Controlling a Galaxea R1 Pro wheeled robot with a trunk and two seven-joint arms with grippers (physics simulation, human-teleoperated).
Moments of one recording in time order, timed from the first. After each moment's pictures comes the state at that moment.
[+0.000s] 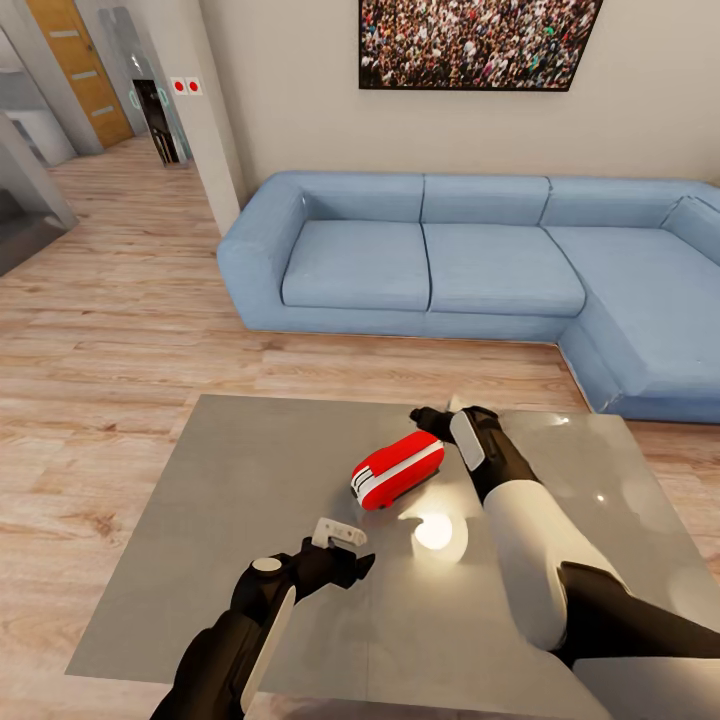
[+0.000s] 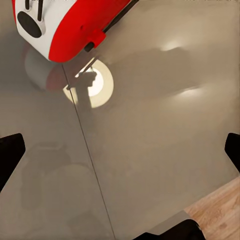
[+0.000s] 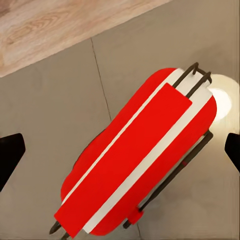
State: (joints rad) left arm -0.36 -0.15 -0.24 -1.23 -0.03 0.61 -0.27; right arm -1.07 0.17 -0.27 -0.61 -0.20 0.58 -0.17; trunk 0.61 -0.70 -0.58
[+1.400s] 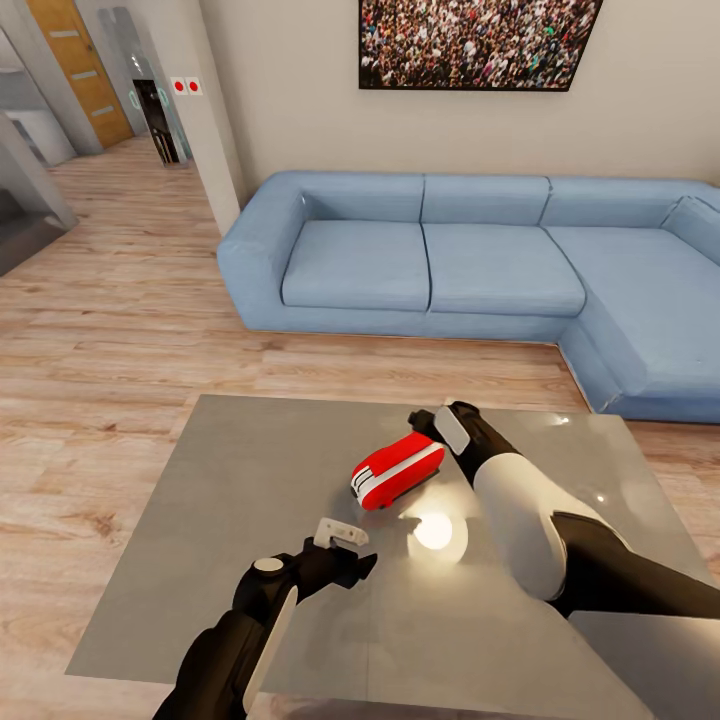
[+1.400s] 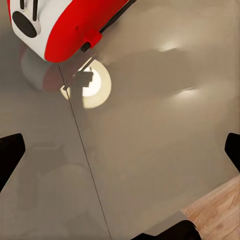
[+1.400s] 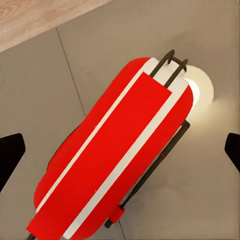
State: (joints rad) left arm -0.36 -0.16 -0.24 -1.23 -0.03 0.61 -0.27; right arm -1.21 0.17 -0.26 -0.31 -0.22 0.44 -0.33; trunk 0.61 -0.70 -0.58
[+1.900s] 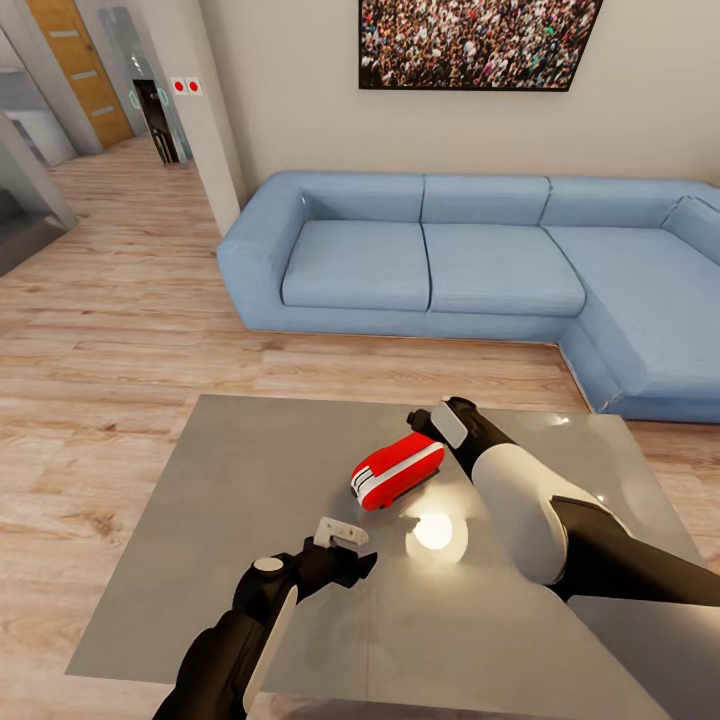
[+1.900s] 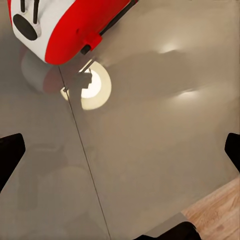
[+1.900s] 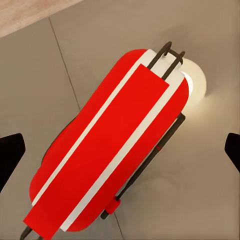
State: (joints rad) left arm -0.36 -0.16 -0.24 -1.23 -0.03 0.61 -0.27; right arm -1.25 0.17 -0.26 -0.24 -0.23 0.45 -0.37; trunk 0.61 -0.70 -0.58
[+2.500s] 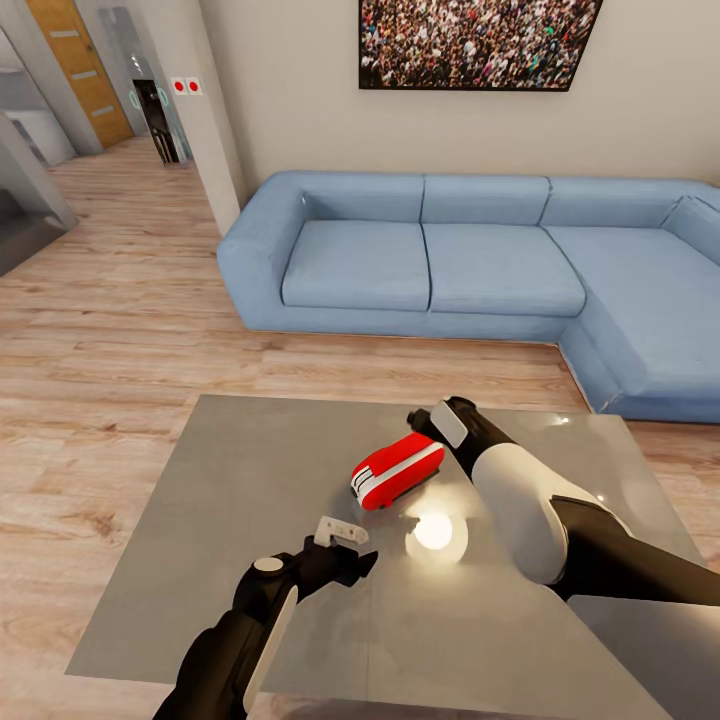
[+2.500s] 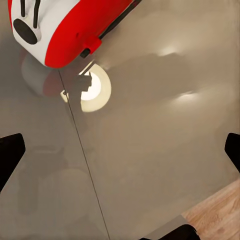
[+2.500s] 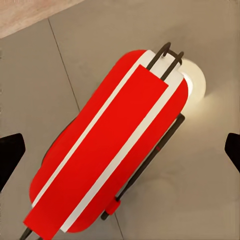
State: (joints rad) left arm -0.36 -0.16 -0.24 -1.23 -0.03 0.60 -0.27; right arm -1.25 0.17 -0.26 -0.23 -0.23 0.44 -0.37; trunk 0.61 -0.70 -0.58
